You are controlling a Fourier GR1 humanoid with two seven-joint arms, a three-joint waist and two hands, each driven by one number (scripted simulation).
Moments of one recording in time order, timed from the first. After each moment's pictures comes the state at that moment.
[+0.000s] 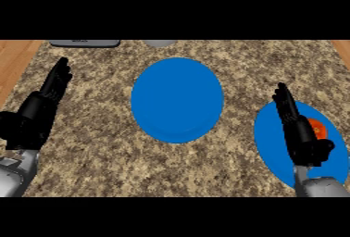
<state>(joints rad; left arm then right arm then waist) -0.25 0.62 -0.29 -1.67 0.23 0.36 0.16 -0.10 -0.31 0.17 -1.53 -0.12 -0.25 -0.09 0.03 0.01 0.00</state>
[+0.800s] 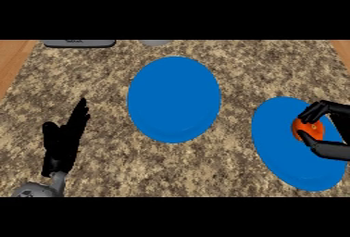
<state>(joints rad) -0.08 0.45 -0.33 -1.52 0.28 0.43 0.19 -0.15 -0.62 0.04 -1.39 -0.24 0.28 -0.46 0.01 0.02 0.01</state>
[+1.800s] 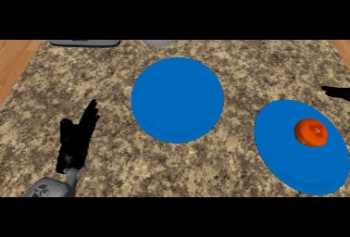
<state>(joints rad) -0.12 0.38 -0.34 -1.43 0.25 0.41 0.17 -0.36 -0.96 0.20 -1.02 0.22 0.36 -0.85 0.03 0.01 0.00</state>
